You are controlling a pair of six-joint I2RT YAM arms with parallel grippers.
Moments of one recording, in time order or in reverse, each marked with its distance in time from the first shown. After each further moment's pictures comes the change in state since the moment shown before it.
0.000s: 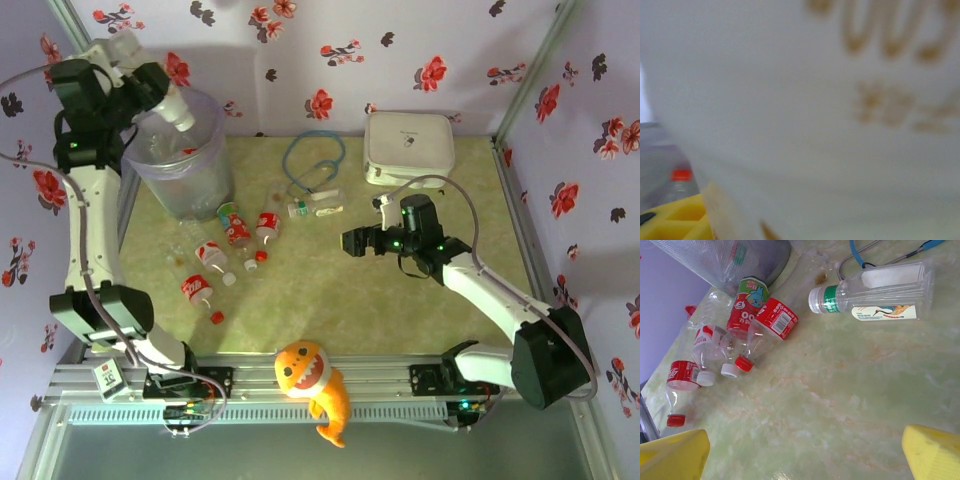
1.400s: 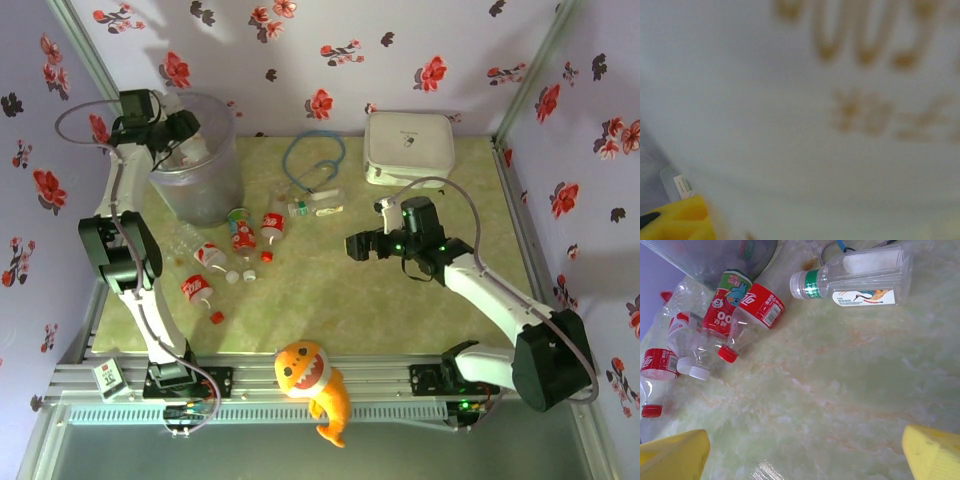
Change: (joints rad) left arm -0.055 0.393 0.002 -0.056 -0.069 0.056; right arm -0.006 -0.010 -0.002 -0.075 0.048 -0.056
